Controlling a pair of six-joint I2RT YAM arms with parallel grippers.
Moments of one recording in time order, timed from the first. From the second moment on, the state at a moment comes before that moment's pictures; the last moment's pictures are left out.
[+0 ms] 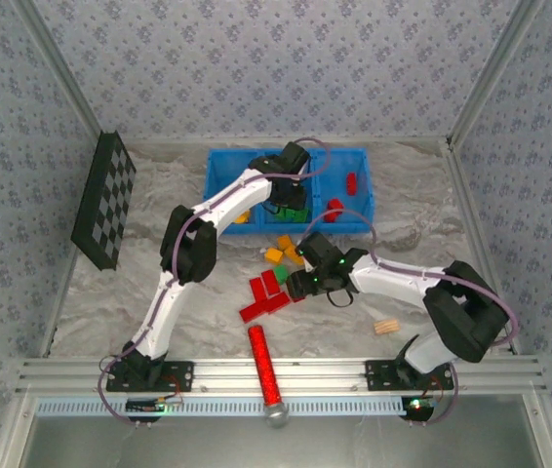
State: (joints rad) left arm -0.69 2.37 2.17 -0.90 -0.04 -0.37; right arm 0.79 1.51 0.79 -0.39 -0.08 0.45
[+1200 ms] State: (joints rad) left arm -0.74 1.84 1.61 -0.90 -0.05 -0.44; right arm 0.58 1.28 0.90 -0.71 -0.05 0.32
